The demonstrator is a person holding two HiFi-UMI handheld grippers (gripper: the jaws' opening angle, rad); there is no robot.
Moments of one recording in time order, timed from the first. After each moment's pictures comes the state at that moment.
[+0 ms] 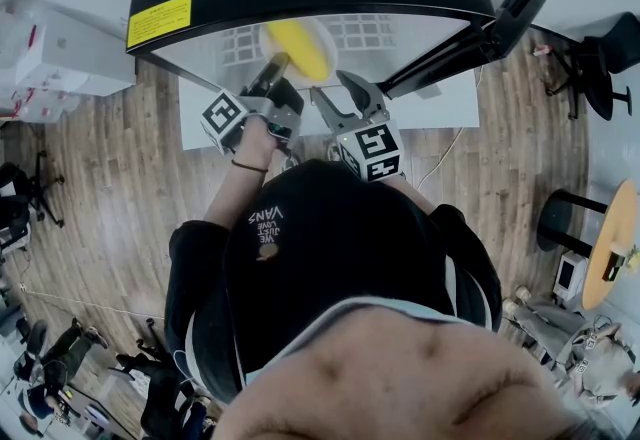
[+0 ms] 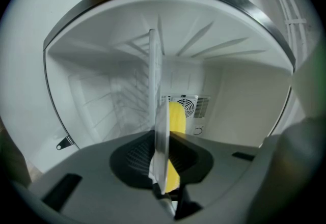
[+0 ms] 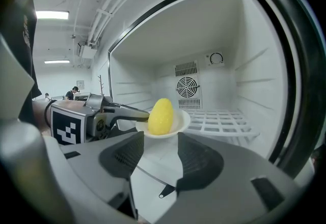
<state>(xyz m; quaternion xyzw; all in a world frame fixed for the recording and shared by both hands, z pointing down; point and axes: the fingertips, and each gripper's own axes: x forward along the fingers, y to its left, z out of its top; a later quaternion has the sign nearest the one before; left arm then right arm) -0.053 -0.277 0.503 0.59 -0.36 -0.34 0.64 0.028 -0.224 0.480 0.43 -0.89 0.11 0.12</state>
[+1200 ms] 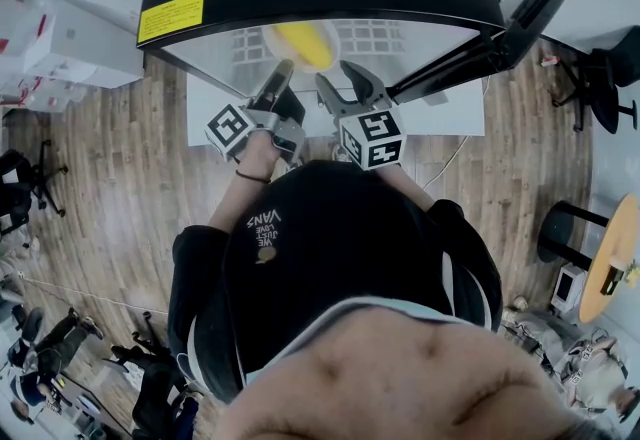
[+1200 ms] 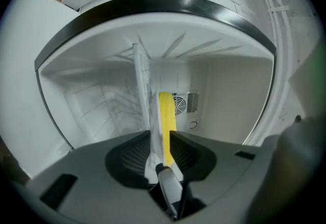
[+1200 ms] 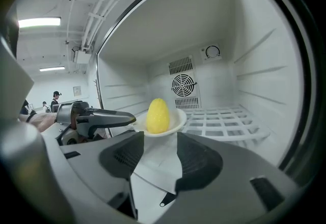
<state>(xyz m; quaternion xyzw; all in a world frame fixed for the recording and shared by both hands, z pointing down) -0.057 -0.265 0.484 0.65 -0.36 -0.34 0.58 0.023 -0.254 0.480 0.43 -0.88 0.14 0.10</state>
